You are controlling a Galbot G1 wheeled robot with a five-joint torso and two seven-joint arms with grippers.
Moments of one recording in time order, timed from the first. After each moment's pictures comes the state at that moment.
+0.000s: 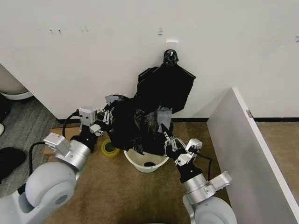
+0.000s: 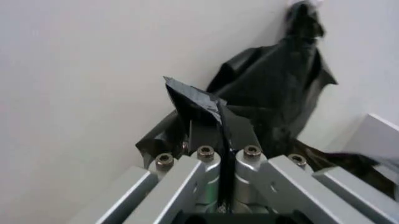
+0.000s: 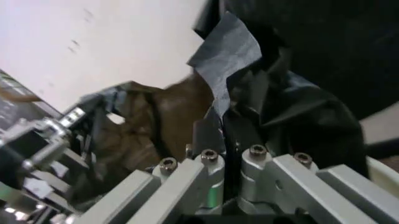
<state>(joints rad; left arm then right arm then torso) 1.07 -0.70 -0.29 -2.31 -0.87 0.05 -0.37 -1.31 1.19 0.07 2.24 0.75 0.11 0.15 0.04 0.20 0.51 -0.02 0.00</state>
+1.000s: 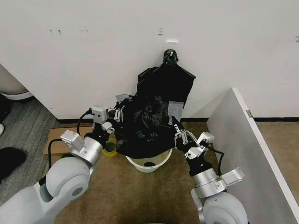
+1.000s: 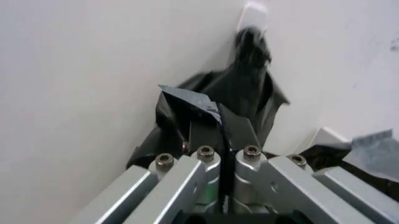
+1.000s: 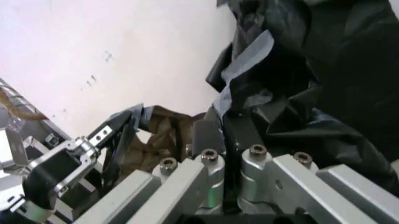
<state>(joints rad) 0.84 -0.68 -0.11 -2.30 -0.94 0.04 -0.36 -1.28 1.15 0.15 2.35 0.78 0.09 0.18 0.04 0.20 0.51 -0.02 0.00</state>
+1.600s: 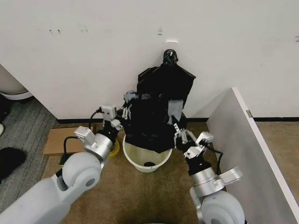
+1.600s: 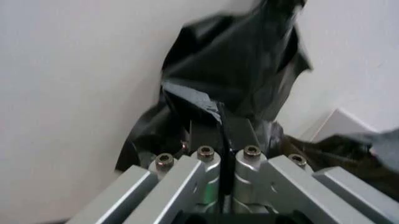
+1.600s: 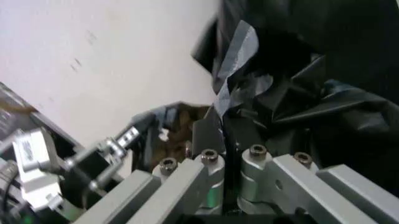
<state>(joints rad) 0.87 -0.78 -0.03 -2.16 -0.89 -0.01 -0.35 -1.32 1.19 0.12 2.26 0.75 0.12 0.14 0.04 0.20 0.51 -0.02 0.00</state>
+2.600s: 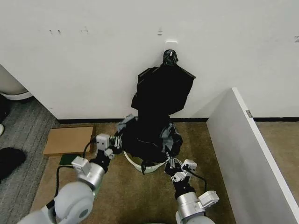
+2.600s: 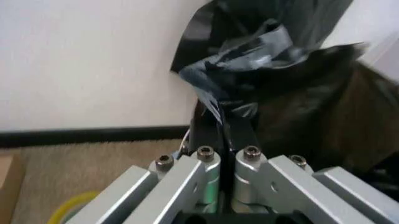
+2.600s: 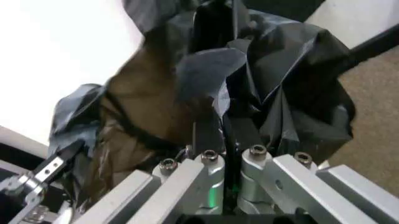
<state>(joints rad) 1.22 -0.78 -0.12 -2.14 -0.73 -0.06 -0.37 -1.46 1.33 0.07 2.13 0.62 0.14 0.25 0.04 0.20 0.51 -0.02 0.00</state>
